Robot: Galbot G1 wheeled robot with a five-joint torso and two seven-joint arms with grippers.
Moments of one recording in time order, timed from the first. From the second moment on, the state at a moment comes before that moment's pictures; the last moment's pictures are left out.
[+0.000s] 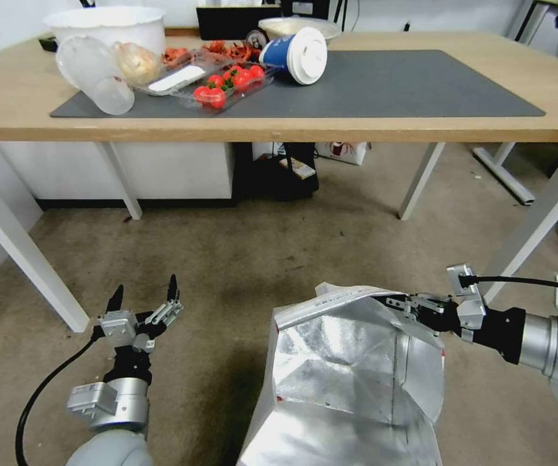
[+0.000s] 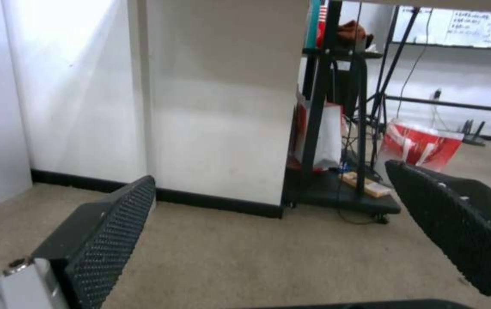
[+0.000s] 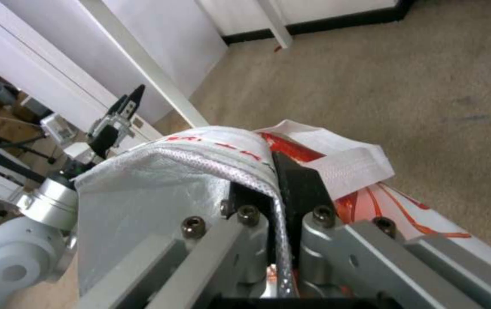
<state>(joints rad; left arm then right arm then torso) 1.75 -1.29 -0.50 -2.23 -0.34 -0.18 -0.29 -1.83 0.53 1.06 2.35 1.53 -0.61 -0.25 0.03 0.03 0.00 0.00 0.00</state>
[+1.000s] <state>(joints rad) 1.76 -1.29 -0.49 -2.24 -0.35 -0.19 -0.29 -1.85 0.56 1.06 2.39 1.50 -0.61 -0.26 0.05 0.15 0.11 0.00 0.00</state>
